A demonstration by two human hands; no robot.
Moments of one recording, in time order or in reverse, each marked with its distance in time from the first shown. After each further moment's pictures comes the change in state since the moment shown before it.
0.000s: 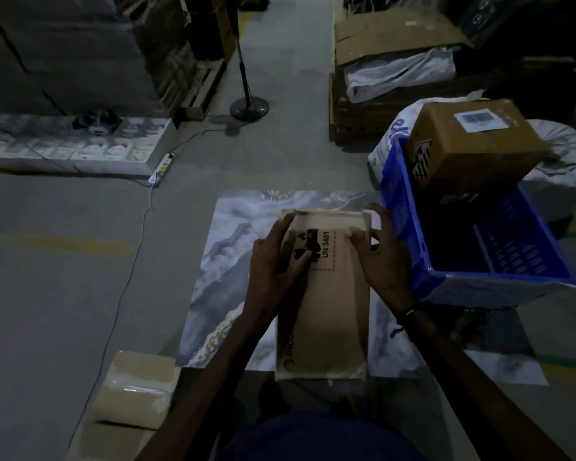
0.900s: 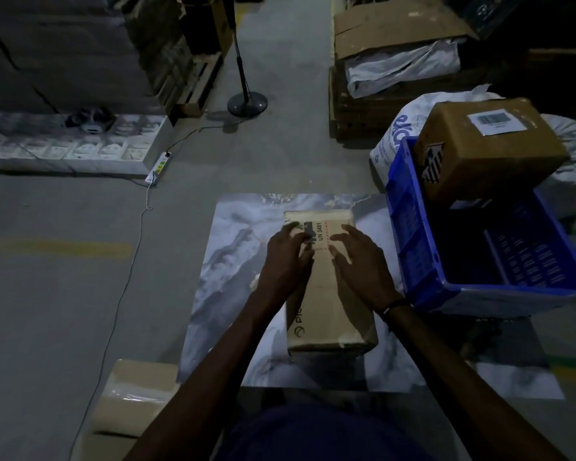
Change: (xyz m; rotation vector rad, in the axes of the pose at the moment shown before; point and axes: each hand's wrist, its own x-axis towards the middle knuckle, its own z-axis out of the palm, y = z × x) left_hand 0.074 -0.049 0.037 0.314 -0.207 0.033; right_hand 0.043 0.072 0.075 -0.285 -0.227 -0.154
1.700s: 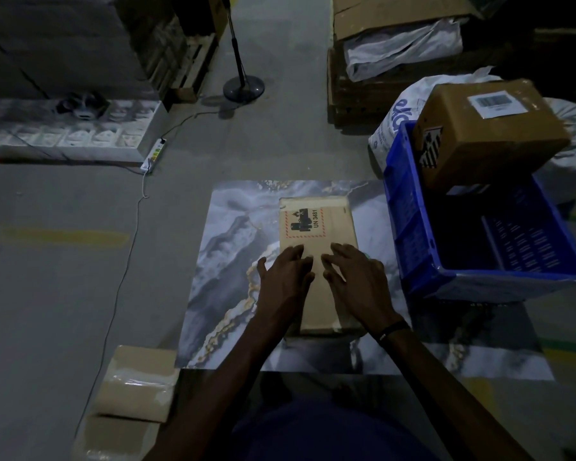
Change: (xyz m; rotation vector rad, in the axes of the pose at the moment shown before) left_hand -0.065 0.017 0.007 0.175 -0.138 -0.081; right_hand -0.058 -0.026 -0.006 -0.179 -0.103 0.057
